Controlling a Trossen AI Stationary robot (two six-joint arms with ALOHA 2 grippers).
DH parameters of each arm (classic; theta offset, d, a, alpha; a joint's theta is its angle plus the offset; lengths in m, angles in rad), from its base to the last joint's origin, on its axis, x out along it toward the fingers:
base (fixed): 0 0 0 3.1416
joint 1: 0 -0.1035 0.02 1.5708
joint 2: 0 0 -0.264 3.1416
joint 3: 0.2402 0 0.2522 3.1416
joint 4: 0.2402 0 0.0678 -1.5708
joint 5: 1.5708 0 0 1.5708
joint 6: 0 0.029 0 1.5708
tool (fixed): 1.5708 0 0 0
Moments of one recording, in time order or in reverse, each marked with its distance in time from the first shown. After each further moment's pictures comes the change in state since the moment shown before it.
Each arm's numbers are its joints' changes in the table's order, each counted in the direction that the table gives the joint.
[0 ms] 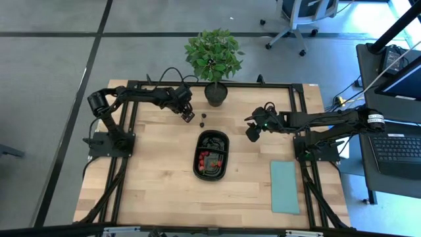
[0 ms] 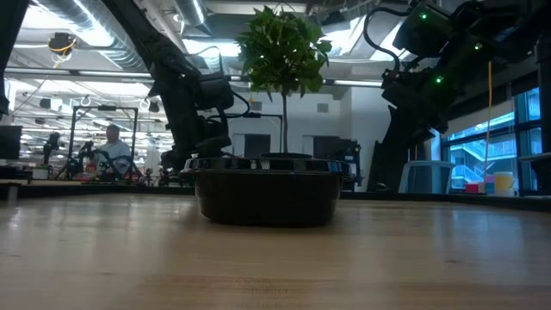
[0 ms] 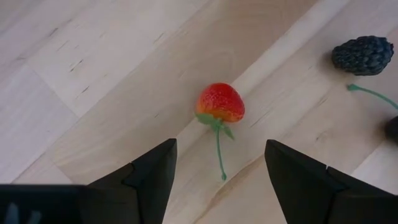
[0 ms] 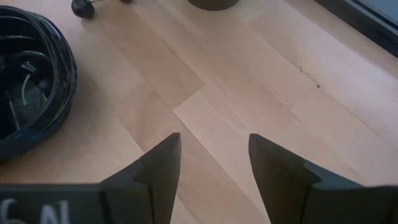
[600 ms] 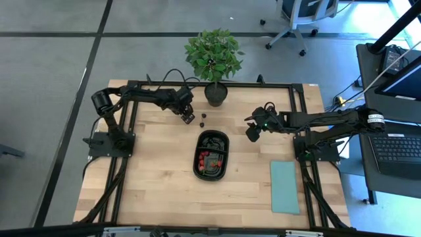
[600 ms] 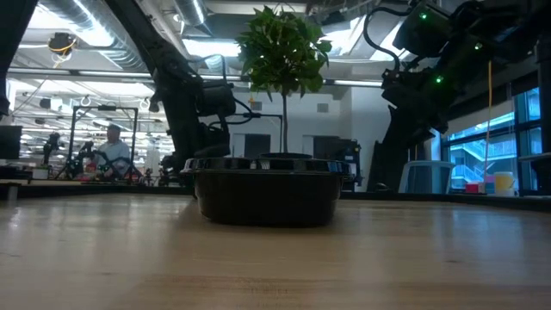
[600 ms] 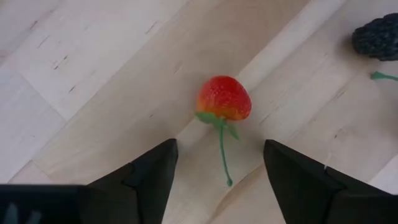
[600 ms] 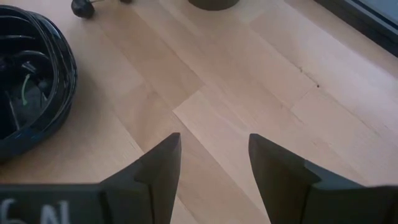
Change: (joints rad) left arm 0.005 0.055 0.002 -0.019 -0.014 0.034; right arm 0.000 0.000 0.000 0.000 0.000 0.000
